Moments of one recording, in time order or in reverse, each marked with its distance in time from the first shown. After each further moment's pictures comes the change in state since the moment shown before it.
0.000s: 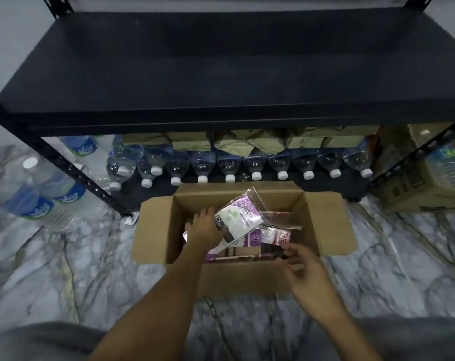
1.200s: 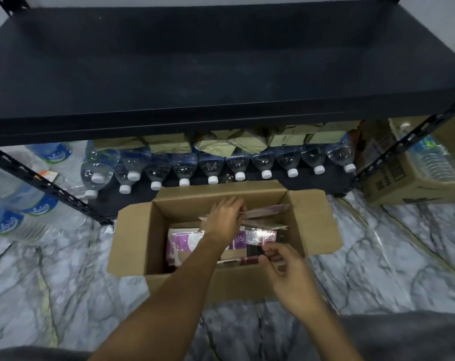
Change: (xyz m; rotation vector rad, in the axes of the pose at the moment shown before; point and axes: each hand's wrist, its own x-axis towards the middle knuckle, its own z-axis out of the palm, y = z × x) left_hand 0.010 0.078 0.012 -0.092 0.282 0.551; right_hand 0.011 0.001 -0.003 -0.124 0.037 -0.009
